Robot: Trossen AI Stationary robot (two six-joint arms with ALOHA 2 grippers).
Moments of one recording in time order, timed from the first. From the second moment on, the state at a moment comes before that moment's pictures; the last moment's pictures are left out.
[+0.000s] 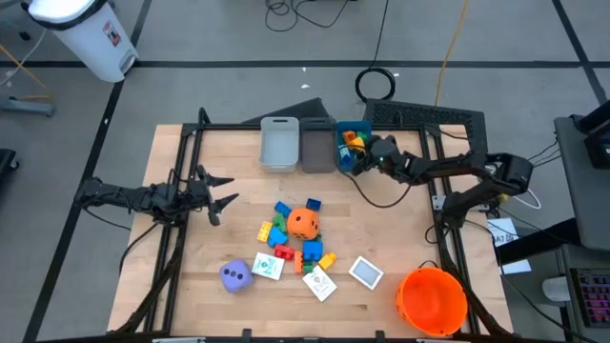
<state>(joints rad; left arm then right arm) -0.19 0.05 0.05 -0.03 -0.52 0.07 -0.49 1.44 0.51 0.42 0.39 0.22</state>
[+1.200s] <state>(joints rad) -0.19 0.05 0.05 -0.03 -0.52 0.07 -0.40 1.42 0.51 0.59 0.16 0.16</state>
